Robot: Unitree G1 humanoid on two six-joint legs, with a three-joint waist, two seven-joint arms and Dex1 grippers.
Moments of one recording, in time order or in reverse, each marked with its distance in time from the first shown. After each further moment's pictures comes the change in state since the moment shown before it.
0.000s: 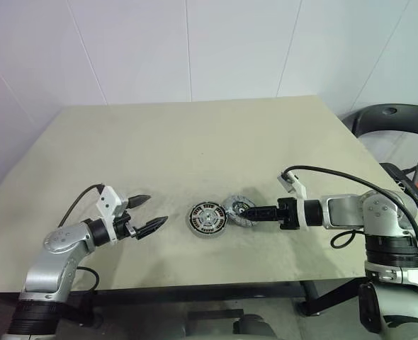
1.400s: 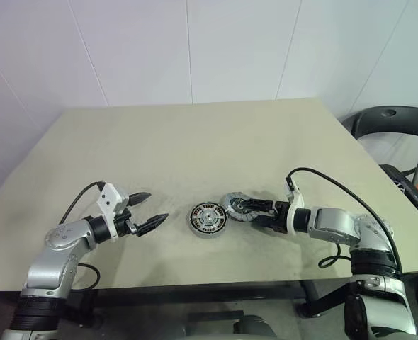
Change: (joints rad) left arm -0.023 0.000 -0.002 0.015 0.001 -0.001 0.006; right arm 0.080 0.147 -0.108 0.293 0.520 -0.246 -0.662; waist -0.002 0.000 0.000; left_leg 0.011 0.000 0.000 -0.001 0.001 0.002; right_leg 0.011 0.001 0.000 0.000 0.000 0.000
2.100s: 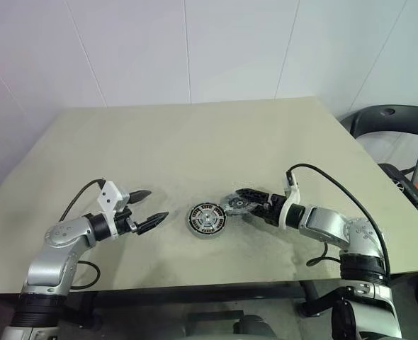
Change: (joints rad) left arm -0.020 0.001 0.000 0.017 0.016 -0.002 -0.014; right arm 0.027 0.084 -0.025 -0.132 -0.103 -0.101 0.144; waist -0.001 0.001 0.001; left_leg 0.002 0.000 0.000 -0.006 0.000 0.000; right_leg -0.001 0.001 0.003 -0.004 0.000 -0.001
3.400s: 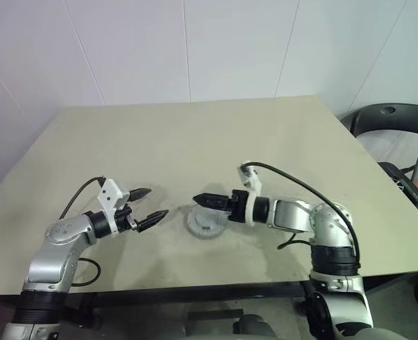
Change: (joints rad) left arm -0.022 -0.002 0.000 0.006 0.003 -0.004 0.009; right arm -0.133 0.188 0.214 -0.293 -0.240 0.127 0.106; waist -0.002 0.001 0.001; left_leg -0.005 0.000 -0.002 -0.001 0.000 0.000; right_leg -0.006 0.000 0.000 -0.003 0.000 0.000
